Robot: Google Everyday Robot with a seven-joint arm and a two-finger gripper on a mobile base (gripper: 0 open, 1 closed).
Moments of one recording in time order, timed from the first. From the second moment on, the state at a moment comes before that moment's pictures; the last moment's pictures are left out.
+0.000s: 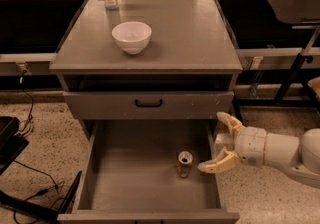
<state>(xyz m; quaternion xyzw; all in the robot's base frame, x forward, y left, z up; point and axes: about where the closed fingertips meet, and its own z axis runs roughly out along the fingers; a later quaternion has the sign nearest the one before) 0.471 -0.139 0.709 -0.44 0.69 0.28 0.50</state>
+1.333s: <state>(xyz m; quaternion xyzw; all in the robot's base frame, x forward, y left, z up) 0.495 -0.155 0.572 -0.44 0.67 0.34 0.50</state>
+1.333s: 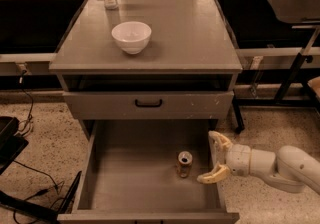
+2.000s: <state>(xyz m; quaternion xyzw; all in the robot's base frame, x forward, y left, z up) 0.525 -0.135 0.496 -0.49 0.68 0.32 0.45</state>
